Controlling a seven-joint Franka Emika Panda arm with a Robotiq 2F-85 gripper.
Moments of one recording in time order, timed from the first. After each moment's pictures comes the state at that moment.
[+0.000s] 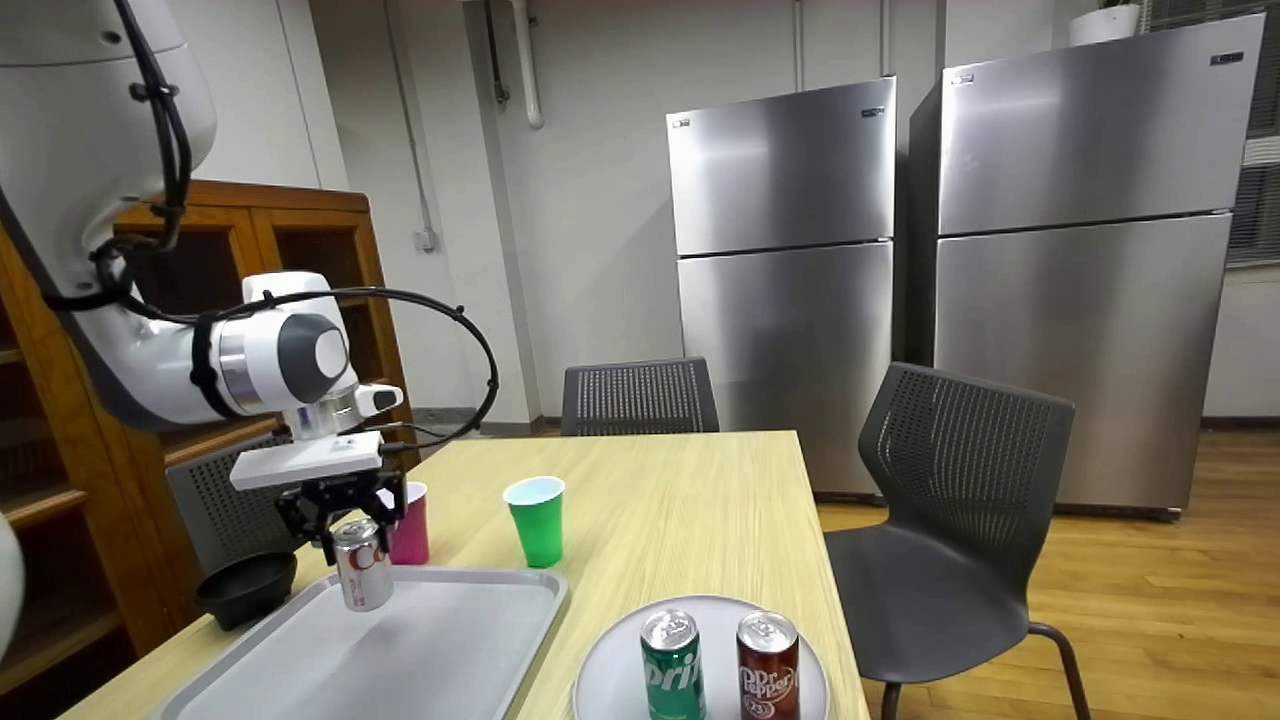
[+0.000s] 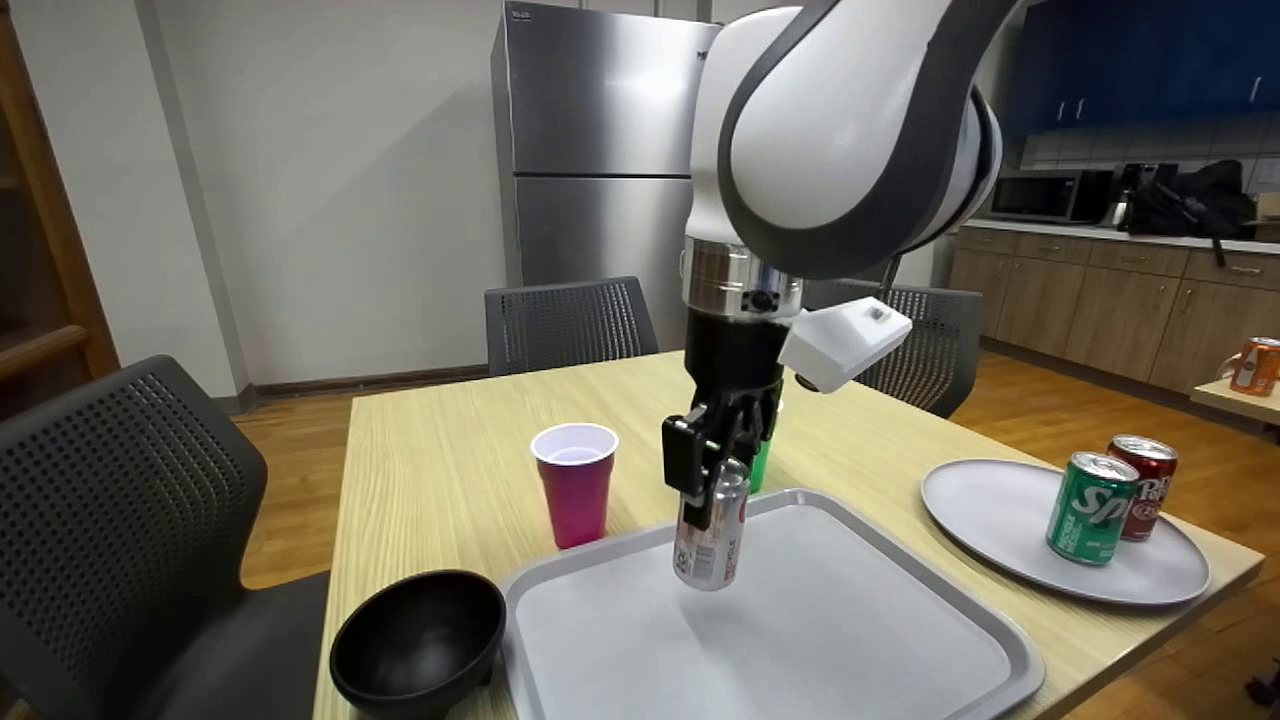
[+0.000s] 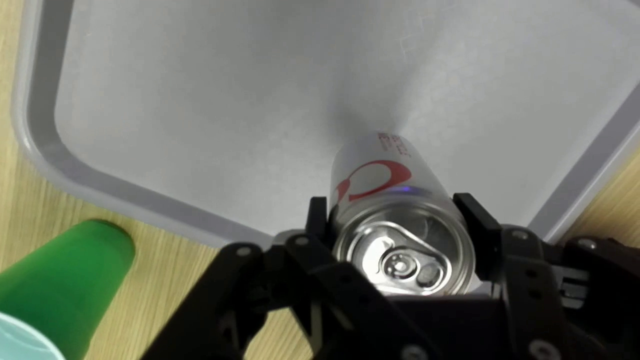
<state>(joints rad) 0.23 0.18 0.21 -2.48 -0.11 2.72 -0.09</state>
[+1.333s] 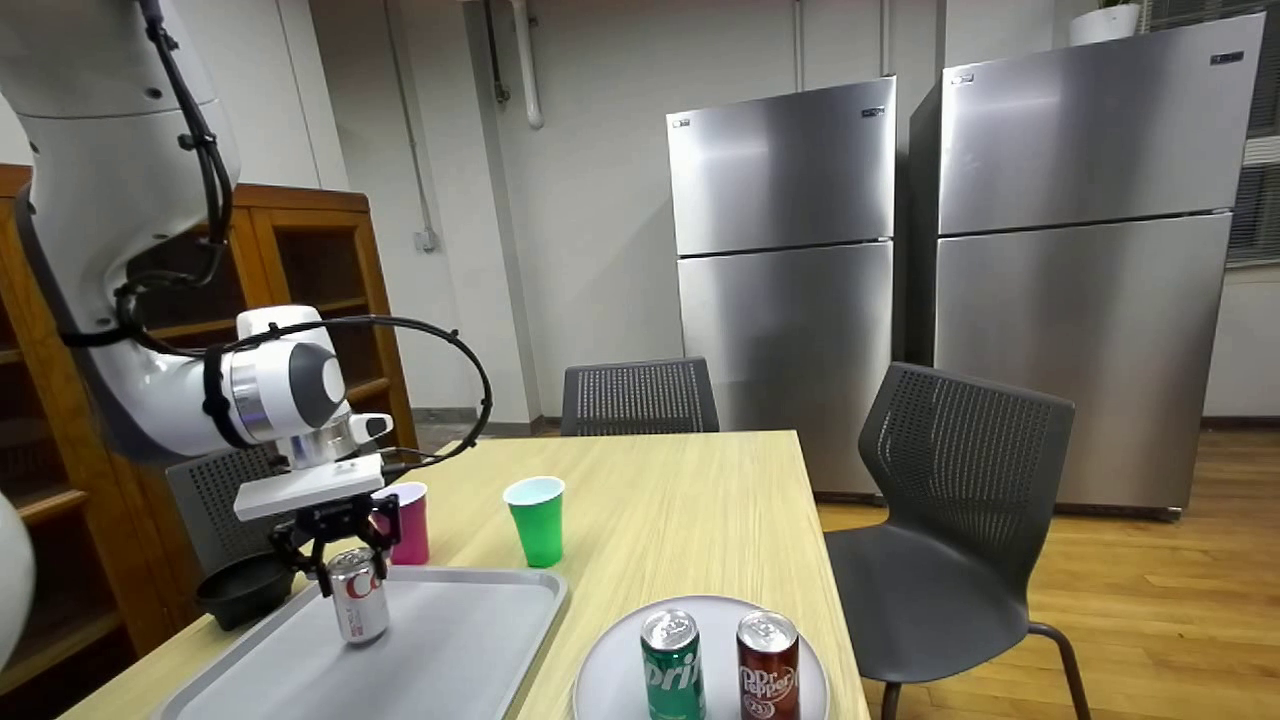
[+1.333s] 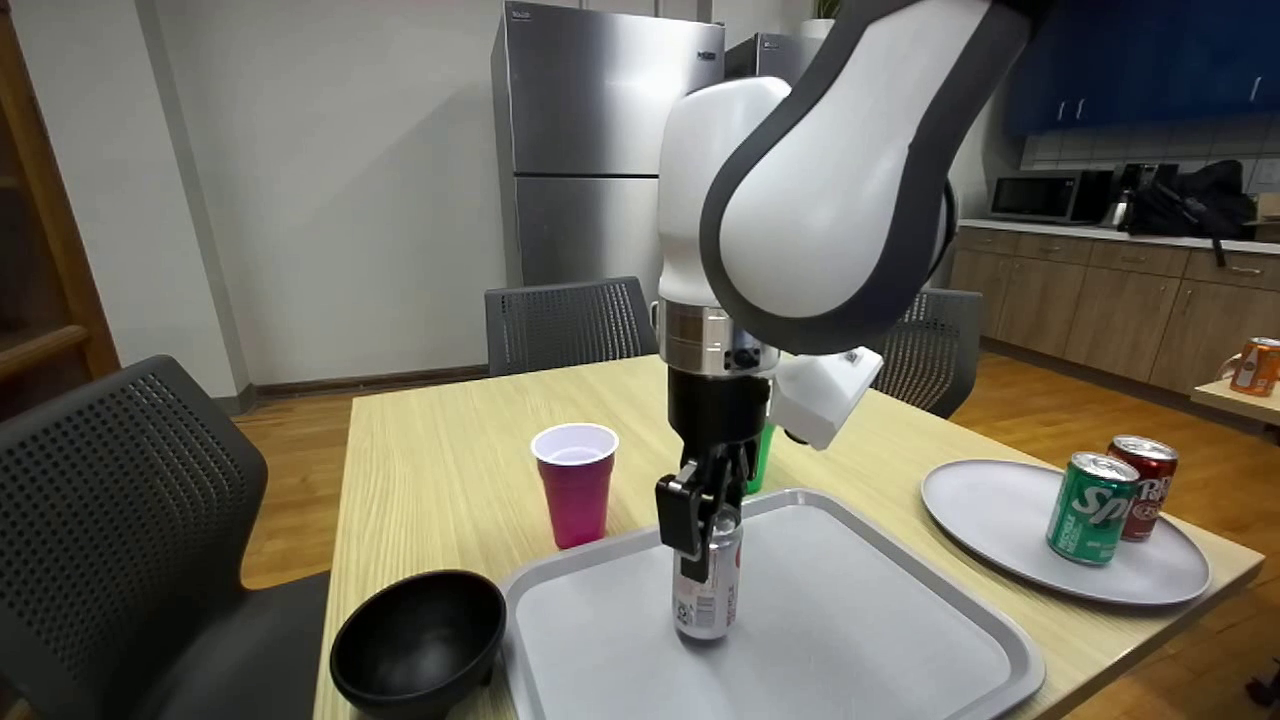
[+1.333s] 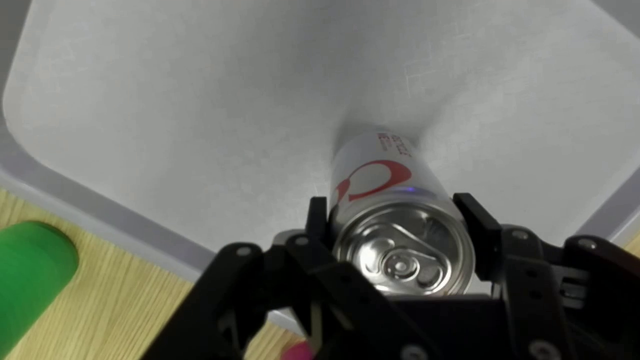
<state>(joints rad) 0.27 0.29 0.19 -2.44 -0.23 2.72 -0.08</state>
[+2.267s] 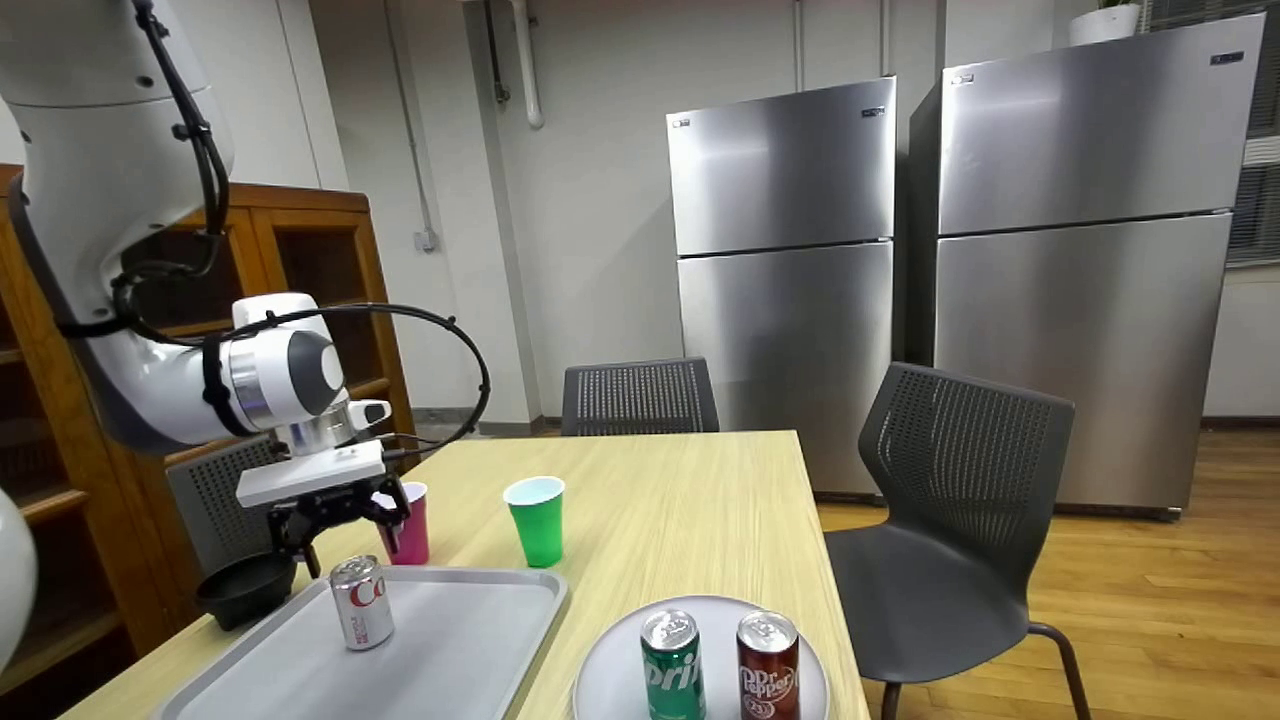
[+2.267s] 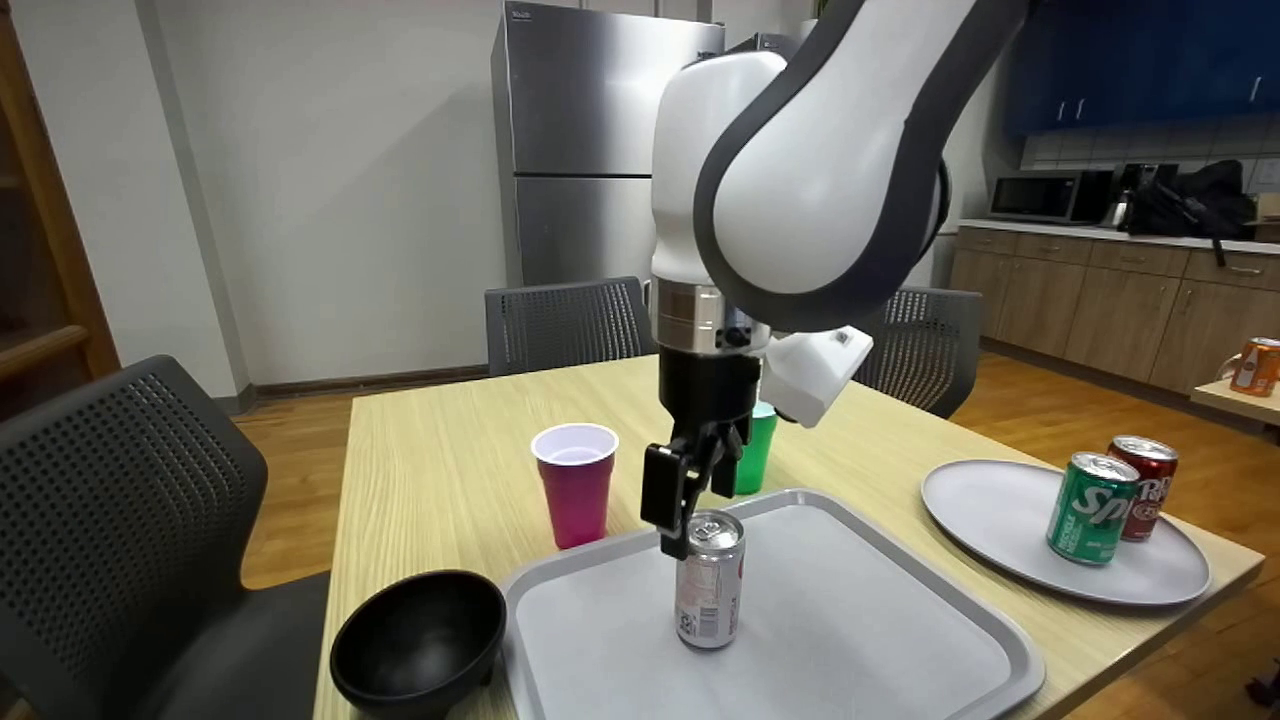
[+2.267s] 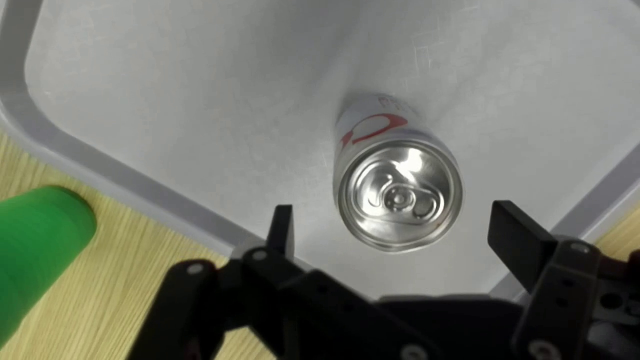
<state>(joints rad) 0.28 0.26 0.19 -2.43 -0.24 2.72 -0.08</state>
